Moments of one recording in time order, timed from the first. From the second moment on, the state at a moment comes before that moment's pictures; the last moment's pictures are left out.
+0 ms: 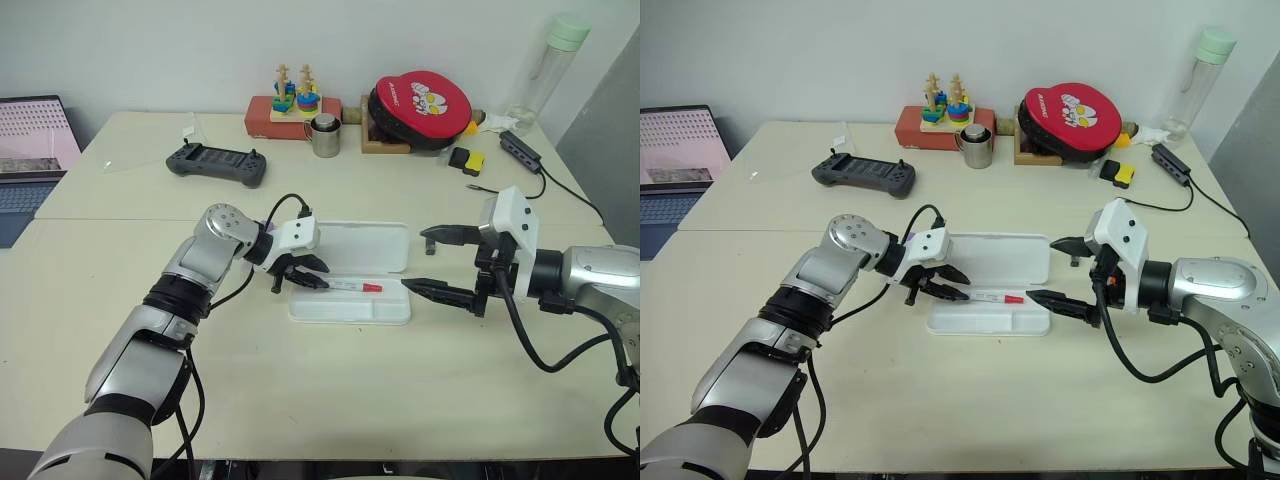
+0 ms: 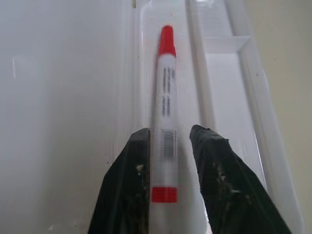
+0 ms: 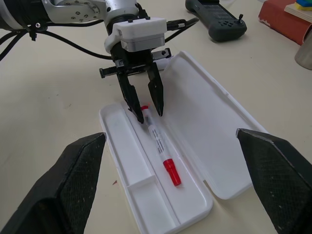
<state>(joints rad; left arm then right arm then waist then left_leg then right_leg) -0.87 0.56 -0.38 0.50 -0.04 0.18 -1.46 -0.40 -0.84 -0.13 -0.65 0.75 0.97 0.76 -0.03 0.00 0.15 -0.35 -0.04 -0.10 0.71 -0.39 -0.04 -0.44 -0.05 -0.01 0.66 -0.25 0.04</state>
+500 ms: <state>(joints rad) -0.82 0.64 0.07 0.03 -0.37 0.87 -1.17 -0.51 -0.78 -0.13 -0.60 0.80 0.95 0.75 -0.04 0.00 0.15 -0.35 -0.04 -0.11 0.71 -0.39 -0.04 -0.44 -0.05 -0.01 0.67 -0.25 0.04</state>
